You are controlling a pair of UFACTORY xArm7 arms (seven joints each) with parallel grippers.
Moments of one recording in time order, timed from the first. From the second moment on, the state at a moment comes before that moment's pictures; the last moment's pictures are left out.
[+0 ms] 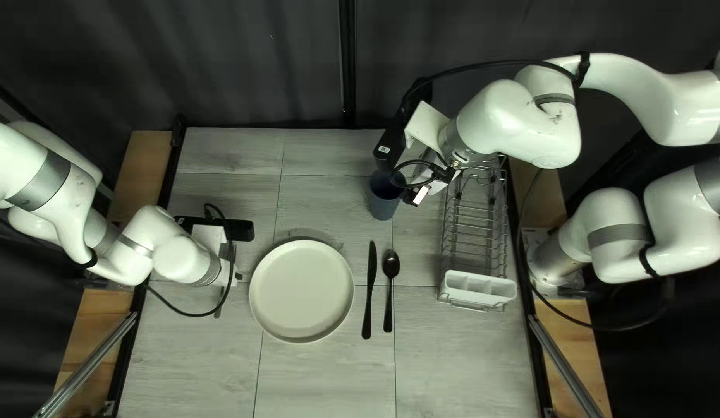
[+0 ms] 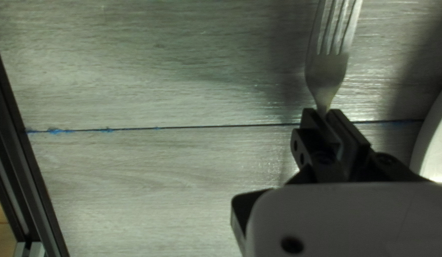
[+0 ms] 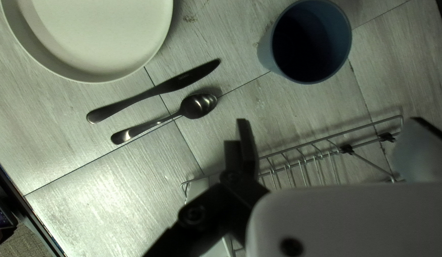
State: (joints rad) left arm -0.25 -0.13 0.01 0.31 0.22 0.51 -2.00; right arm -0.01 -0.59 -0.08 0.71 -0.23 1.02 0.48
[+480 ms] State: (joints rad) left arm -0.25 -0.15 0.01 0.30 0.21 0.51 -1.98; right arm -0.01 -0.59 -0.08 0.71 -0.23 1.02 0.48
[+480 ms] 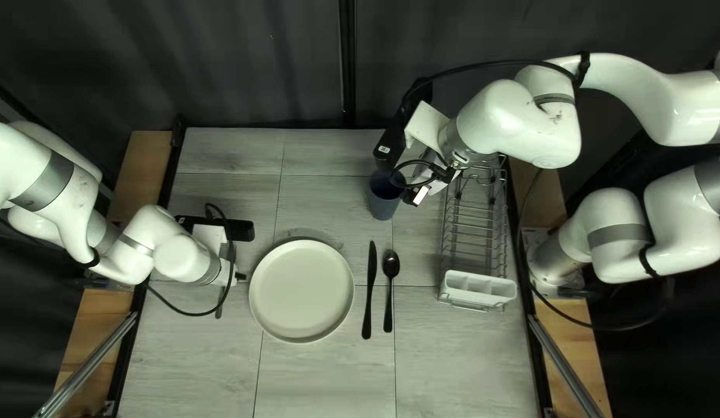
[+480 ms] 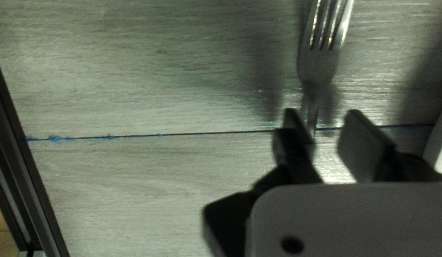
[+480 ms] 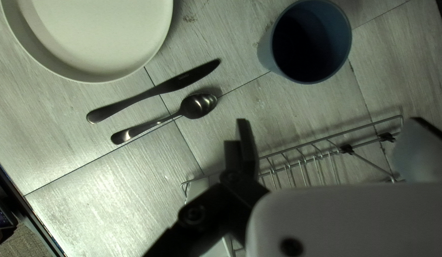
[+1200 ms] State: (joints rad) left arm -0.29 -0.53 -0.06 0.51 0.31 1.08 -1.78; right arm -0.01 -0.59 -0.08 0.71 -0.23 1.02 0.48
